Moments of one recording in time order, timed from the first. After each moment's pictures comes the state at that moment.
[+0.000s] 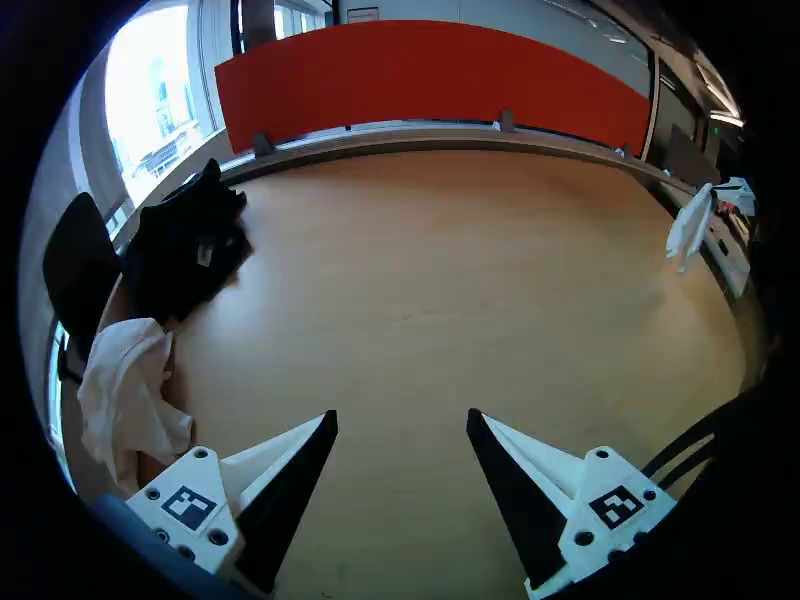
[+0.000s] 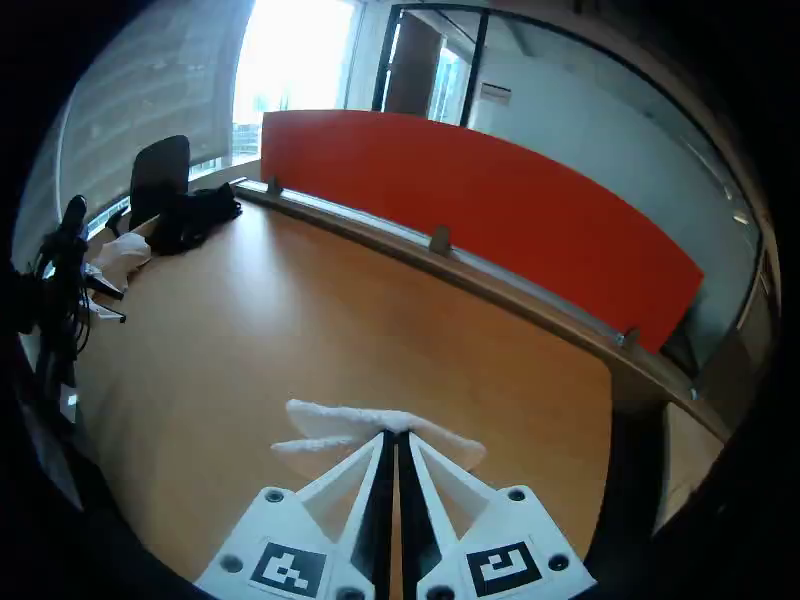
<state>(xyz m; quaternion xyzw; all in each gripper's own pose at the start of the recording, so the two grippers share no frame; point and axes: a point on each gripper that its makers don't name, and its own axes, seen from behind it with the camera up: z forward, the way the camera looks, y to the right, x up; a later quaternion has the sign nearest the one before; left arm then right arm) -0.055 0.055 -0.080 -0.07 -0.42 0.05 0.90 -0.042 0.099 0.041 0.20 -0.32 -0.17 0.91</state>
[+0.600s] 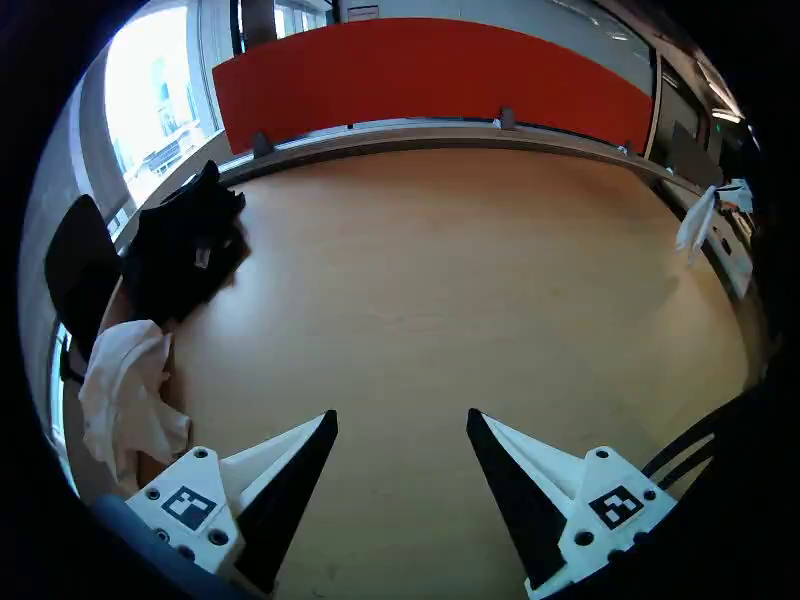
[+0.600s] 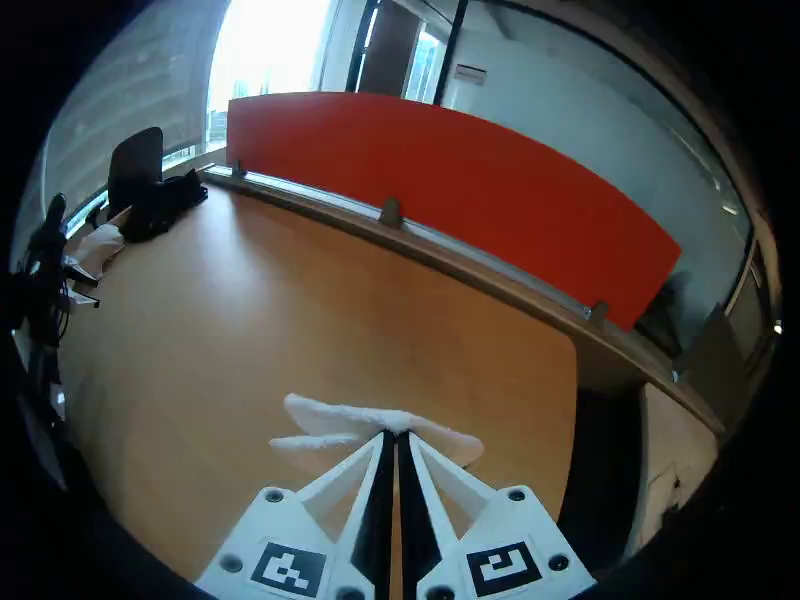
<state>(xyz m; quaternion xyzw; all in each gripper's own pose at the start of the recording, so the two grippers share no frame) -0.056 0.064 -0.077 -0.06 -0.42 0.05 0.90 -0.047 0.183 0.058 0.16 -0.34 -0.18 0.91</state>
